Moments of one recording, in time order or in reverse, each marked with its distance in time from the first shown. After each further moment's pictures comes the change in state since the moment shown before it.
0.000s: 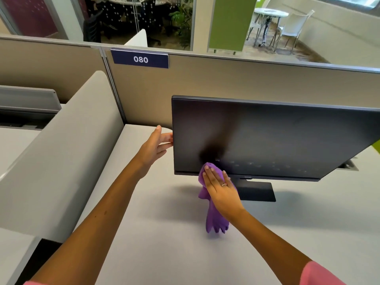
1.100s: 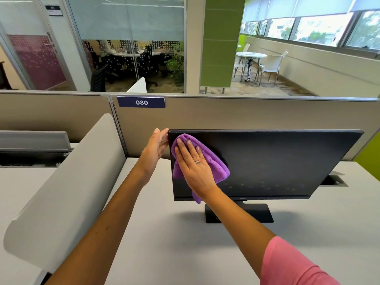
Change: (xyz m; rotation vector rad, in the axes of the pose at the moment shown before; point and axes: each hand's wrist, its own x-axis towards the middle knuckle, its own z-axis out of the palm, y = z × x) left_hand -0.033 0.076 0.011 0.002 0.002 0.325; right_hand 0.102 -0.014 -0.118 0.058 0.647 -0.051
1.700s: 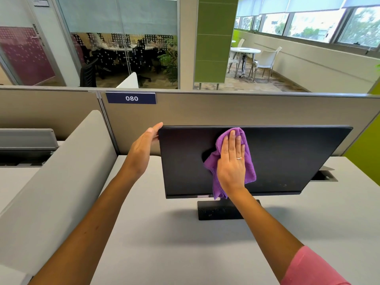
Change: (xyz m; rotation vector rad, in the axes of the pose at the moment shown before) left_hand 0.014 -0.016 -0.004 0.160 0.043 0.169; right_hand -0.052 0.084 -0.017 -0.021 0.141 0.474
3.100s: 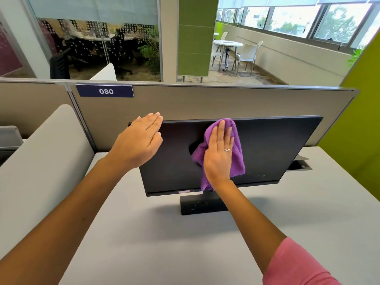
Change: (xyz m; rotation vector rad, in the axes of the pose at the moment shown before) left_hand 0.013 0.031 0.031 1.000 -0.165 0.335; right_hand 0.007 0.011 -0.012 0.038 0.019 0.098
